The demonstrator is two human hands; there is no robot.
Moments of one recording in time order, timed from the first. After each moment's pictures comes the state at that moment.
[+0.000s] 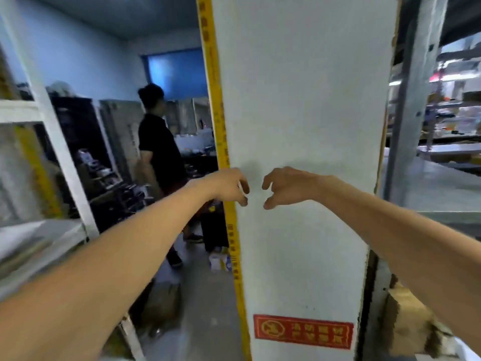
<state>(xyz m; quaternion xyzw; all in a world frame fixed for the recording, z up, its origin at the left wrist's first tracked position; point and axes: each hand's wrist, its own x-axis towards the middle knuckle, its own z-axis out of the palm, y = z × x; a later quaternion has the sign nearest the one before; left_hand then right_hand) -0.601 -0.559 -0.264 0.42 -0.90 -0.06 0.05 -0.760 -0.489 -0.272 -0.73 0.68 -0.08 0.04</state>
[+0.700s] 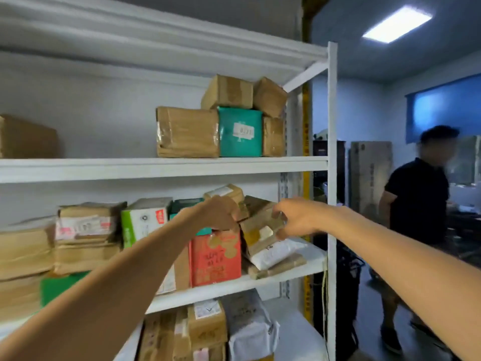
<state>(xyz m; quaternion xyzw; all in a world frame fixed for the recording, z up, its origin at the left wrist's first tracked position) -0.206 -0.385 -0.180 0.83 -0.54 0.07 0.07 -0.370 -0.504 -0.179 -0.97 0.22 -0.08 0.01</state>
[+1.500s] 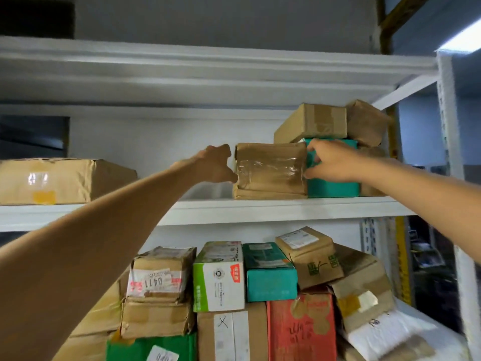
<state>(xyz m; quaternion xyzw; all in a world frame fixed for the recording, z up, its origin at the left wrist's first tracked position) -0.042 -0.296 -0.012 0.88 -0.36 0.29 0.13 -0.206 -0.490 -0.024 -0.92 0.13 -0.36 0.01</state>
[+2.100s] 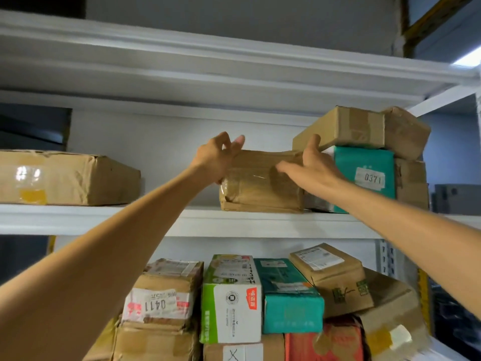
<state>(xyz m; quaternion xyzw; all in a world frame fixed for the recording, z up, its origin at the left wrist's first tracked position) 0.000 -0.286 -0.014 0.74 -0.37 0.28 0.50 -0.121 -0.438 -0.029 -0.86 0.15 -0.46 0.17</state>
